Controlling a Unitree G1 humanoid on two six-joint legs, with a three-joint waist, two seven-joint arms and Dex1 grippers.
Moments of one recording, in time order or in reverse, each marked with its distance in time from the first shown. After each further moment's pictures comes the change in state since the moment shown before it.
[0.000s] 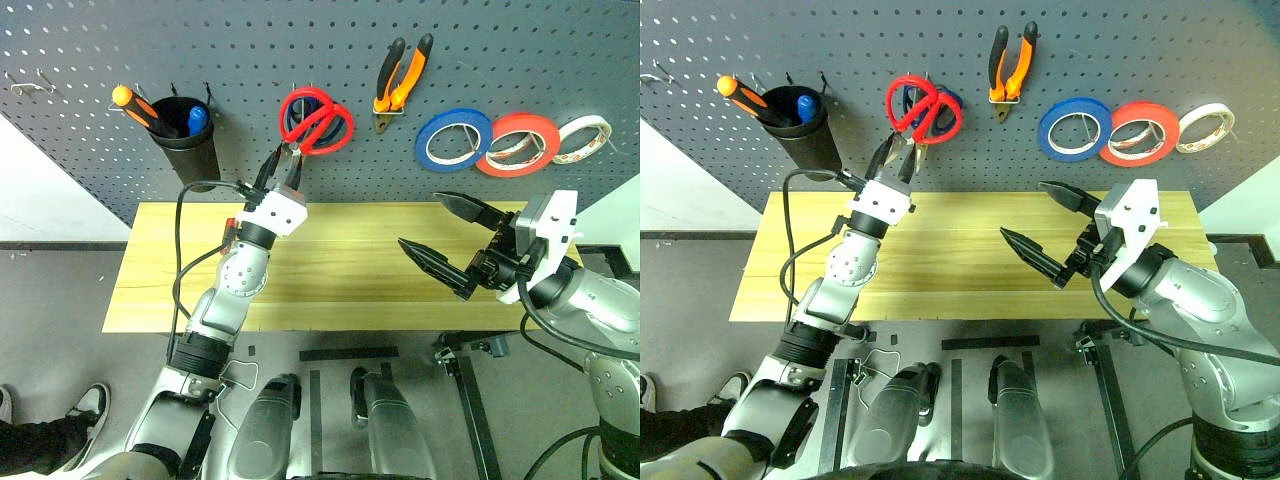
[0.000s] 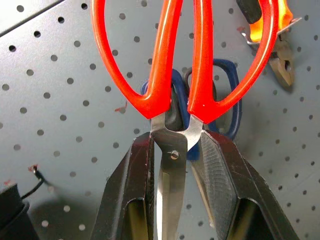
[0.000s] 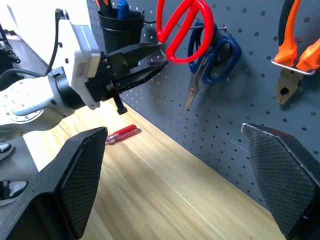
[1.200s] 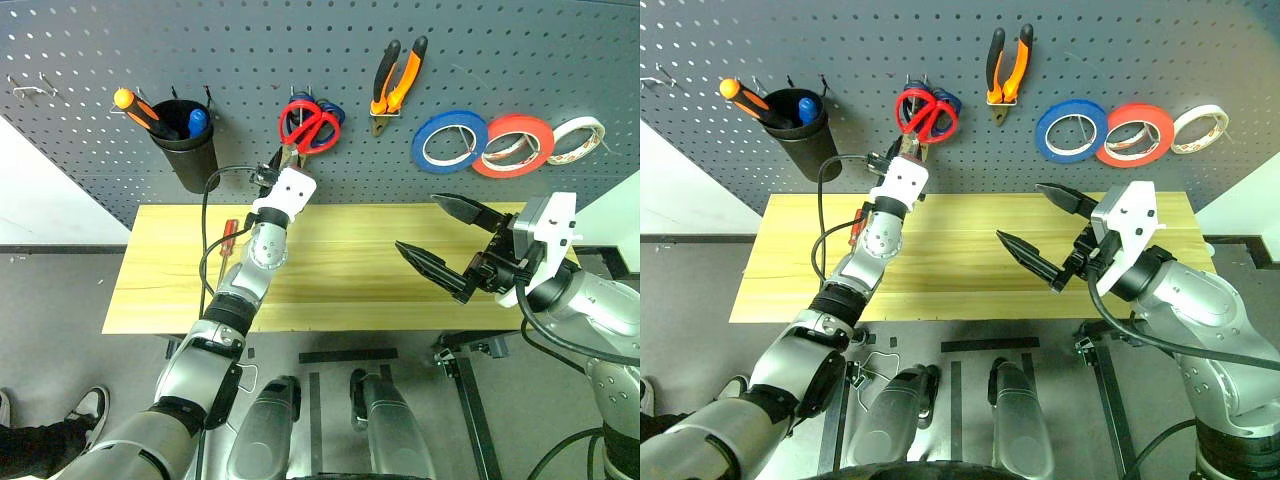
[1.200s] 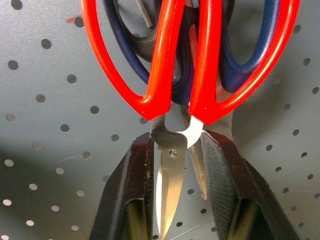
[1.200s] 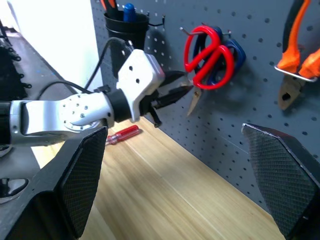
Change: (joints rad) left arm -0.267 -0.093 0.019 0.554 -0.001 0.009 0.163; right arm 0.012 -0.020 0.007 -0.034 0.024 0.009 -0.030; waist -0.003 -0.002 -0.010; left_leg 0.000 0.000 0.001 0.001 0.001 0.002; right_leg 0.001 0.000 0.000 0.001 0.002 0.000
